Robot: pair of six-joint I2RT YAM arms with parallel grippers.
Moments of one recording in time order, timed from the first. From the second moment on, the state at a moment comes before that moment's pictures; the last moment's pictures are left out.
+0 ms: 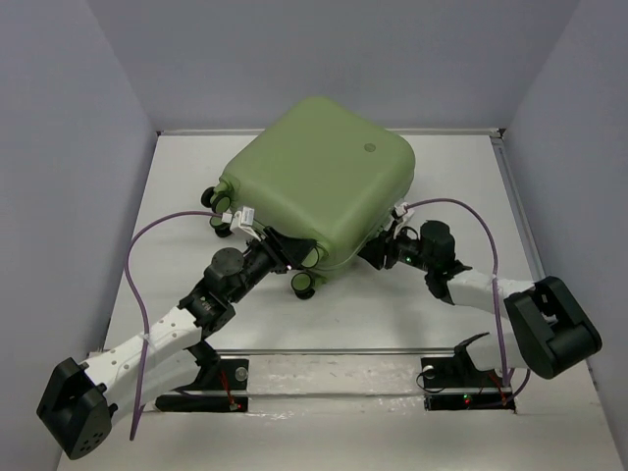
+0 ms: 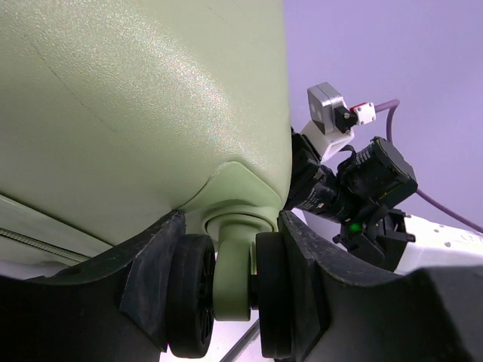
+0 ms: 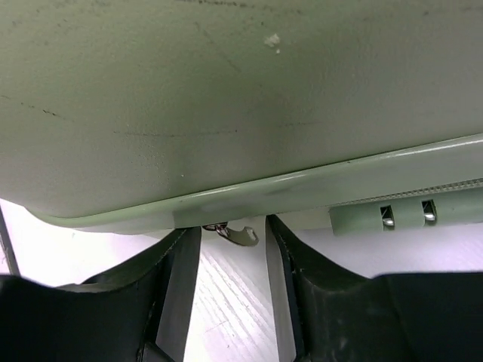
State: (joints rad) left arm -0.73 0.80 0.39 0.37 -0.03 -0.92; right arm 0.42 1.33 0.41 0.66 -0.51 0.22
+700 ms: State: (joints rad) left arm -0.72 0.92 0.48 0.33 0.00 -0.90; right arm 0.68 1.33 0.35 0.77 -0.16 0.32
